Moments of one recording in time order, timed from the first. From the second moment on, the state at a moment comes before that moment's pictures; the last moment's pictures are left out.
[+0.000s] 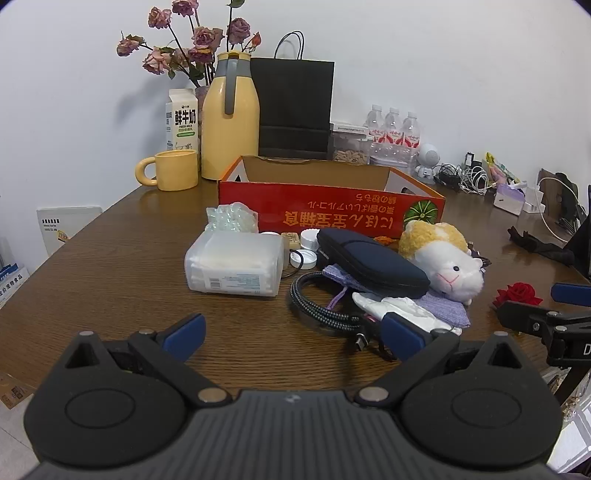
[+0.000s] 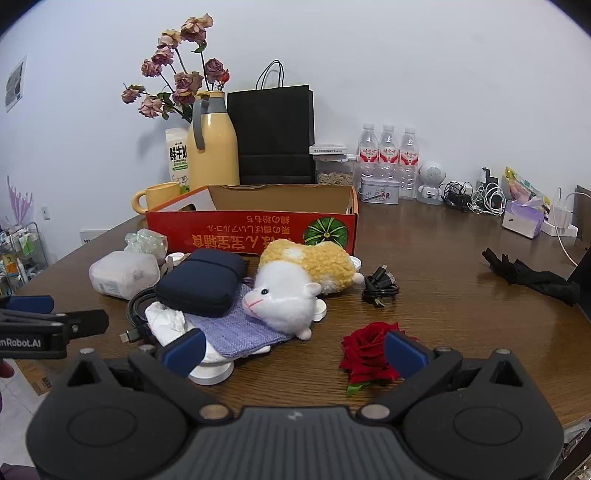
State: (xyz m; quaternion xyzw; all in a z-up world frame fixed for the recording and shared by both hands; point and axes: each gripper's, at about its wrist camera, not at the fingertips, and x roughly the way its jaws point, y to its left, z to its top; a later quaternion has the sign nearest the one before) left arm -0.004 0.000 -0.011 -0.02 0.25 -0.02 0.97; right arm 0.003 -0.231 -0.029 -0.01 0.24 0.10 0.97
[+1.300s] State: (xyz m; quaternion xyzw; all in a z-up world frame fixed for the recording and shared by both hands) left arm -0.006 0.000 -0.013 -0.02 0.25 -0.02 0.97; right arm 0.002 -0.232 -0.030 -0.01 0.24 0.10 0.97
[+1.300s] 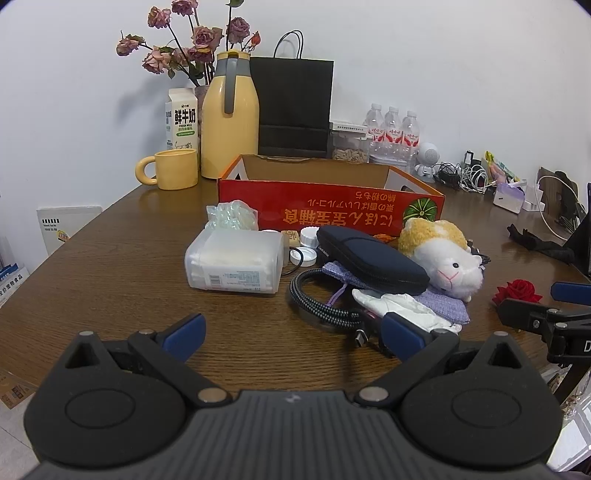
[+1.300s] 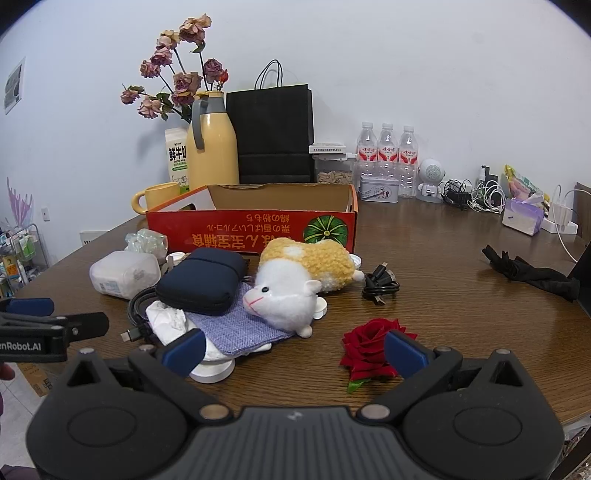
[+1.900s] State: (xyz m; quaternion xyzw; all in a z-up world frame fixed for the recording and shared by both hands) left arm -0.005 -0.002 -0.010 -0.02 0.25 -0.02 0.97; right arm 0.001 -0.231 -0.030 -0.01 0.24 0.10 0.97
